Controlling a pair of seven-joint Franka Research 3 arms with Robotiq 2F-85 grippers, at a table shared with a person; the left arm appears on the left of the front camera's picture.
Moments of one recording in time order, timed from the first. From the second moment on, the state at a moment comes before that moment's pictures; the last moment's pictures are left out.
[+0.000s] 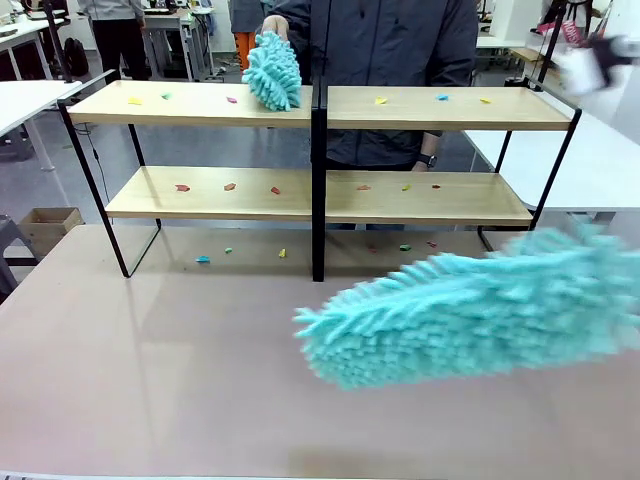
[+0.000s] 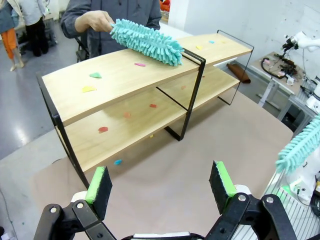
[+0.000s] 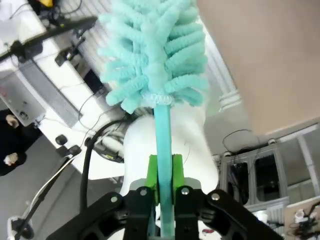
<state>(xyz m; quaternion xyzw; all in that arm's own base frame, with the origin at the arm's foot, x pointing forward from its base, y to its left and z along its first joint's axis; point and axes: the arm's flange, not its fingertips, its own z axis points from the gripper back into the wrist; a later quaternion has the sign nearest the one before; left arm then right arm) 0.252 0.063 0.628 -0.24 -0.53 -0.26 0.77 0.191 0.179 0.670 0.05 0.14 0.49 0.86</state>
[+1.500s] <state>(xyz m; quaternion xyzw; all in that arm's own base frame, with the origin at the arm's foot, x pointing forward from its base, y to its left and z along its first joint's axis) 0.252 0.063 0.628 -0.23 -0.53 -0.26 0.78 0.362 0.411 0.579 0.20 -0.09 0.22 0.95</state>
